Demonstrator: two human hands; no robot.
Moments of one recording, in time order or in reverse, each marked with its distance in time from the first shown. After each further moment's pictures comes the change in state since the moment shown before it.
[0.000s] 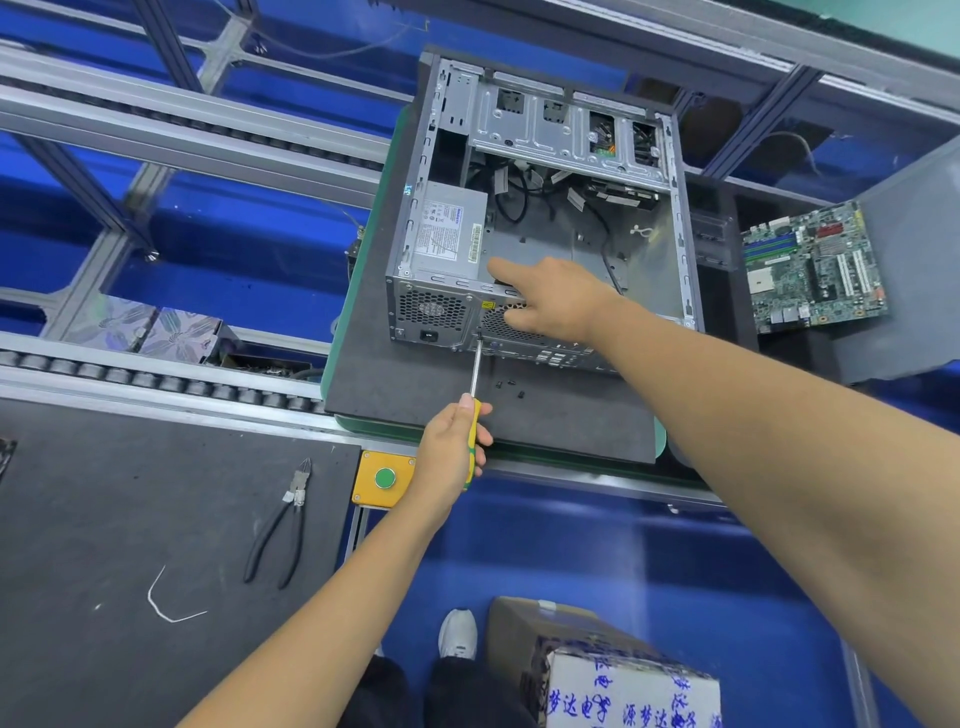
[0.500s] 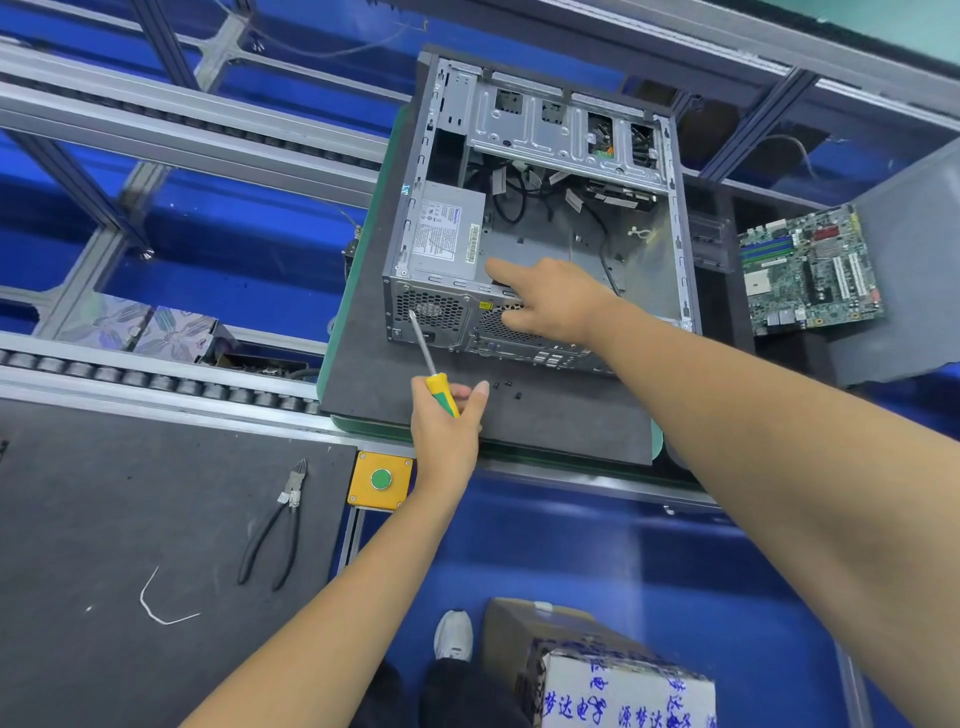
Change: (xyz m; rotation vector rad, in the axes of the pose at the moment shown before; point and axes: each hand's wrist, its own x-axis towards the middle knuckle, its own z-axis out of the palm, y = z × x) left_hand 0.017 0.001 0.013 0.052 0.303 0.281; right_hand -0.001 -0.002 -0.002 -0.006 0.005 0.003
